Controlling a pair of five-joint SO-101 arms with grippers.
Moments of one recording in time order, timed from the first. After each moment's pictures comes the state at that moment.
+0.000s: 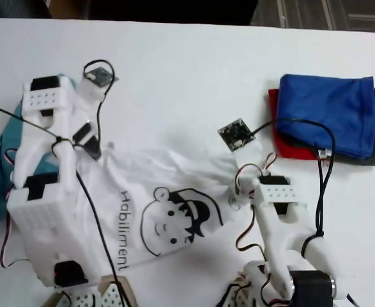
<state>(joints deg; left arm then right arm) -17.6 28.2 -13.6 83.1 -45.5 -5.2 -20.4 63.6 33.0 30.1</state>
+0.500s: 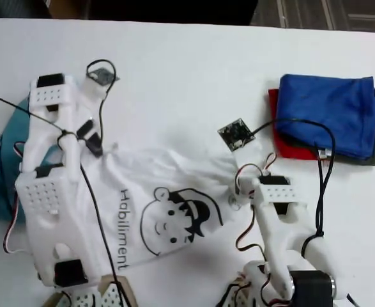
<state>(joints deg) -17.5 41.8 -28.0 87.3 -45.5 -5.2 -20.4 63.6 33.0 30.1</state>
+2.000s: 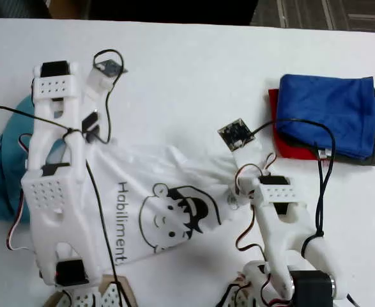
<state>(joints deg) -14.7 42.3 -38.9 98.6 -45.5 -5.2 -20.4 63.6 33.0 30.1</state>
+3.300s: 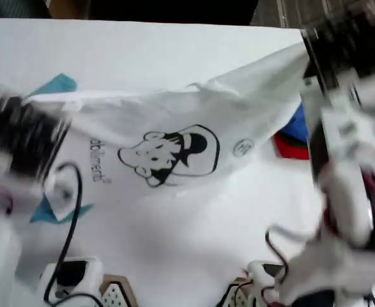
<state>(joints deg) -13.1 -43.7 -28.3 100.5 -32.3 1.8 -25.1 -46.7 90.1 34.4</state>
